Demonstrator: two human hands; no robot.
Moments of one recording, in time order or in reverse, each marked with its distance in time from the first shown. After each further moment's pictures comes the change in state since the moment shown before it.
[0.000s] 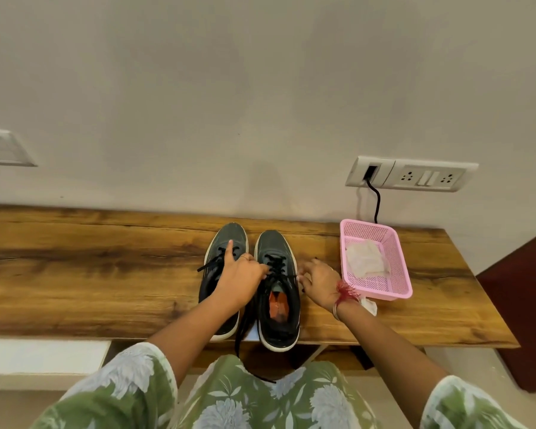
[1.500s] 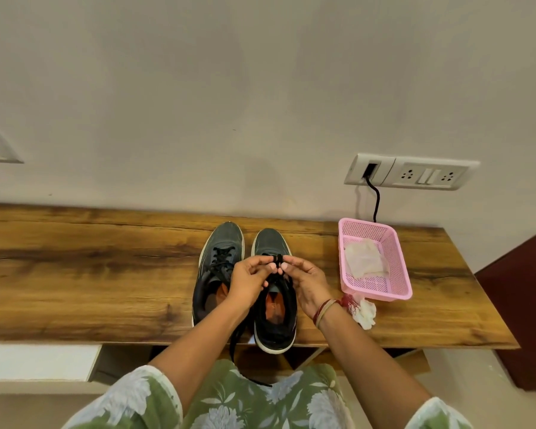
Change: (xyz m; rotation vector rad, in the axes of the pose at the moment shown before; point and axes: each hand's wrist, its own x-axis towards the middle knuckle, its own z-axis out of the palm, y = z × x) left_hand 0.007 0.030 0.018 -1.594 0.192 -0.444; right_hand -0.007 -0.047 0.003 1.741 0.054 0.493
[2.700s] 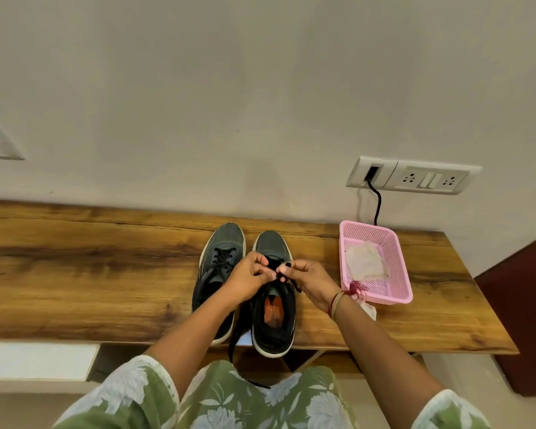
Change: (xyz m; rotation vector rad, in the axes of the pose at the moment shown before) left_hand 0.019 -0.005 -0.019 0.212 -0.255 -0.023; right_hand 0.008 -0.020 -0.009 -0.600 -0.235 -0.043
